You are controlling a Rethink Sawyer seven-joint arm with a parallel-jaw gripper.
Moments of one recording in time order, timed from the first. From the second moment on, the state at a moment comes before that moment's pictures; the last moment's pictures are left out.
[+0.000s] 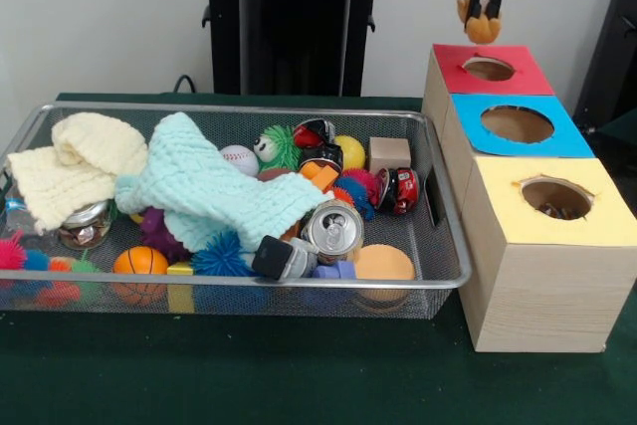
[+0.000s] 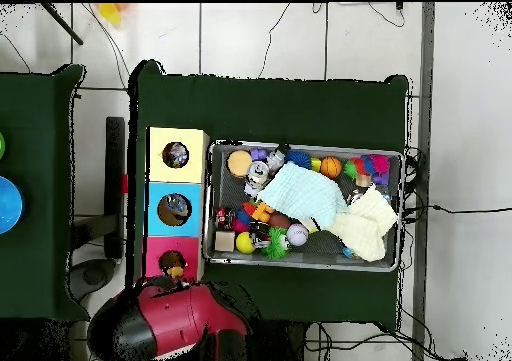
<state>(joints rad) 0.05 -0.97 0.08 2.15 -0.17 0.37 2.00</state>
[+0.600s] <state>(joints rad) 0.11 -0.85 0.01 2.15 -0.11 0.21 2.00</state>
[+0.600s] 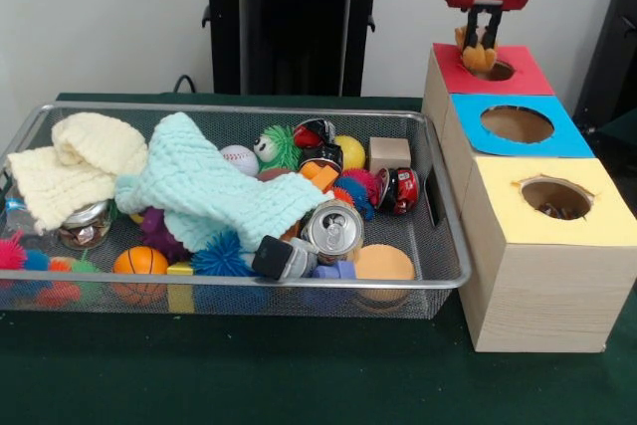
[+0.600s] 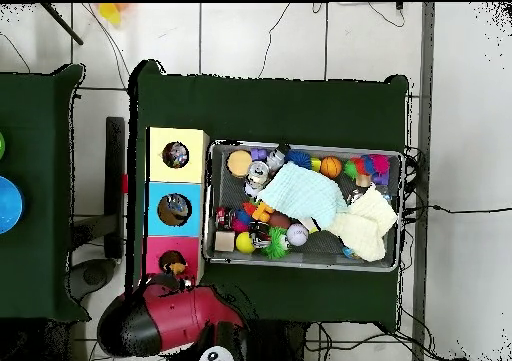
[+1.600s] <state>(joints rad) 0.20 -0.83 -0.09 2.14 0.00 0.20 2.00</state>
